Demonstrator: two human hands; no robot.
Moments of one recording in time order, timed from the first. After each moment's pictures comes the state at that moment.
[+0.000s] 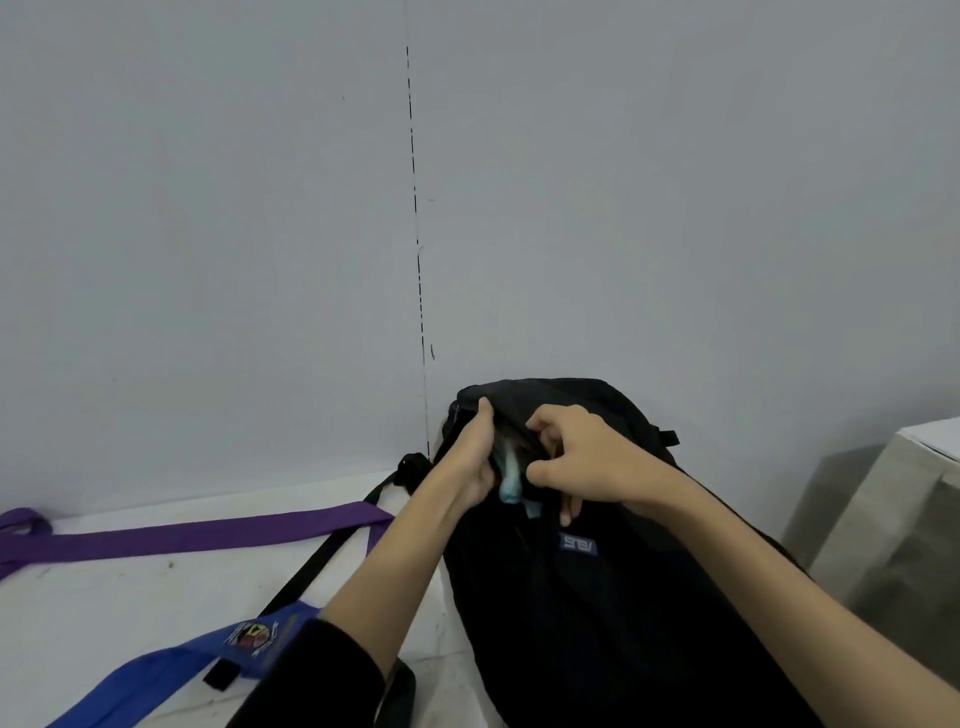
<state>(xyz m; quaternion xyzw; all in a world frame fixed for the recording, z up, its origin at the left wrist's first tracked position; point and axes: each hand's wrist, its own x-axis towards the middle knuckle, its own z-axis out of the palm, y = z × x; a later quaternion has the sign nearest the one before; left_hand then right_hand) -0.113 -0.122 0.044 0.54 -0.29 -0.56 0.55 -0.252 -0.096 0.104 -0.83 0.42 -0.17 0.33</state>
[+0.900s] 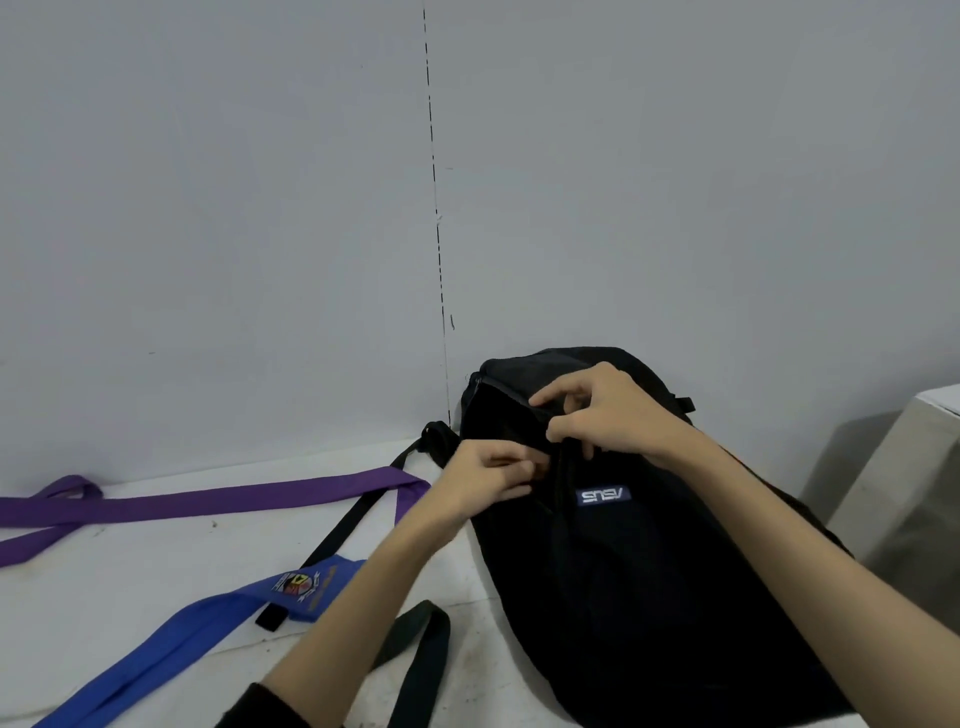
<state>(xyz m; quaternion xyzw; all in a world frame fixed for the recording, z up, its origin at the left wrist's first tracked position) -0.099 -0.047 0.013 0.54 -0.52 -0.47 0.47 -0.252 -0.099 0.094 -0.83 0.42 -0.22 0.28</state>
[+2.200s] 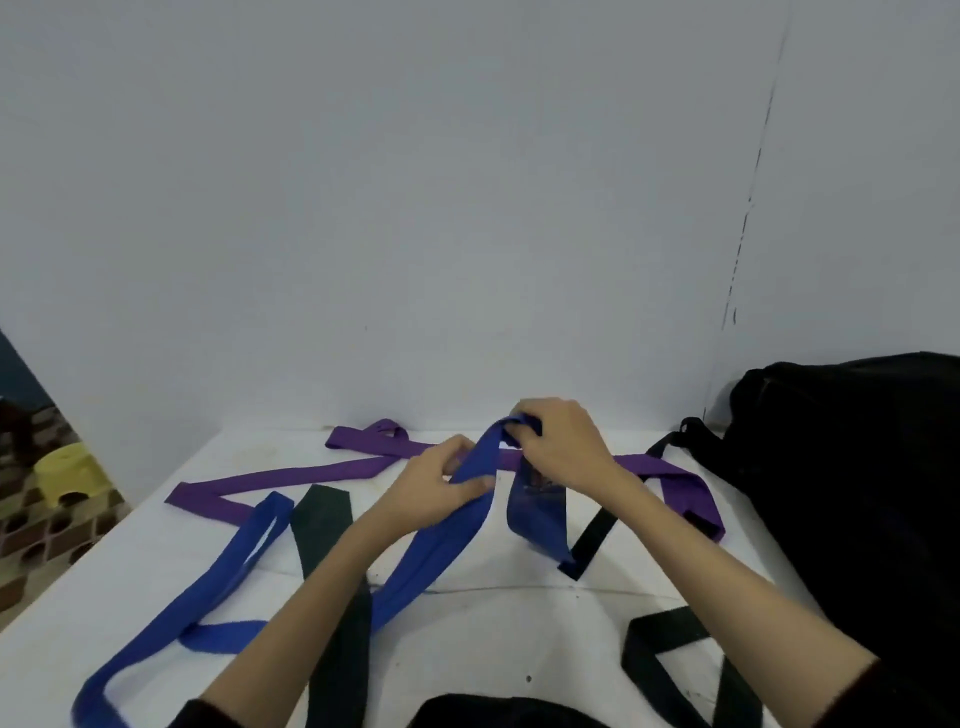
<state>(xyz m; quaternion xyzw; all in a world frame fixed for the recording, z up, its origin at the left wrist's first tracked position) 0.167 0.154 0.025 0.75 -0.50 -0.22 0.37 0.043 0.032 0.046 -0.89 0.25 -0.27 0.25</state>
